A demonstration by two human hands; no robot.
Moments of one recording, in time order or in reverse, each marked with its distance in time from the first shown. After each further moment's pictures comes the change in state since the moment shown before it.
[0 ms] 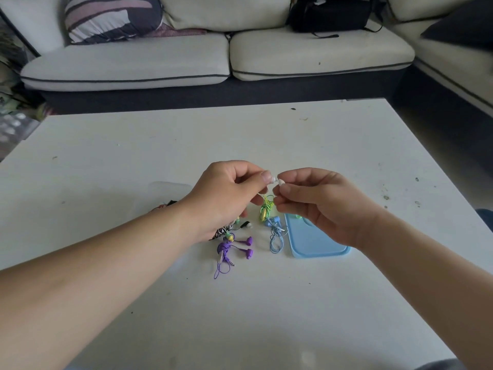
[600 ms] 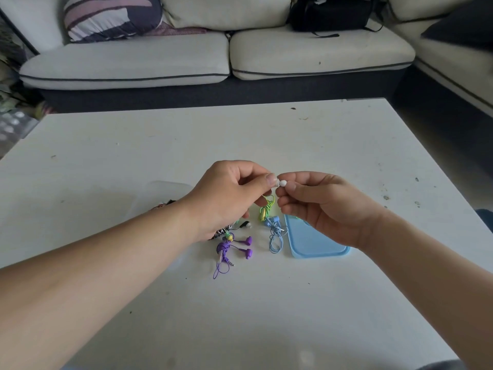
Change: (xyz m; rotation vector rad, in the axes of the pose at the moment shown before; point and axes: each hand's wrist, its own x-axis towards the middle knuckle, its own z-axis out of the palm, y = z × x) left_hand 0.000 0.000 -0.001 0.046 -0.074 0.065; right_hand 0.002 0.001 -0.006 0.048 -0.109 0.029
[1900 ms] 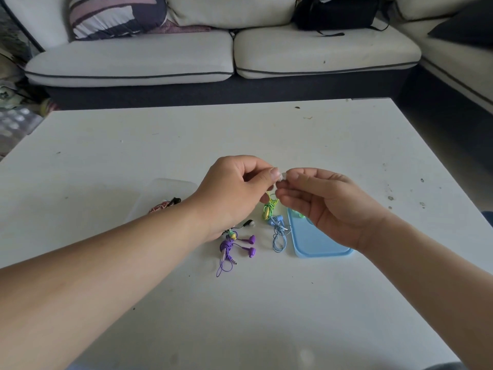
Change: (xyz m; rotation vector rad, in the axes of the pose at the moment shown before) left_hand -0.004 0.007 0.004 0.012 0.113 0.018; right_hand 0.000 0.001 0.010 0.072 0.079 -0.042
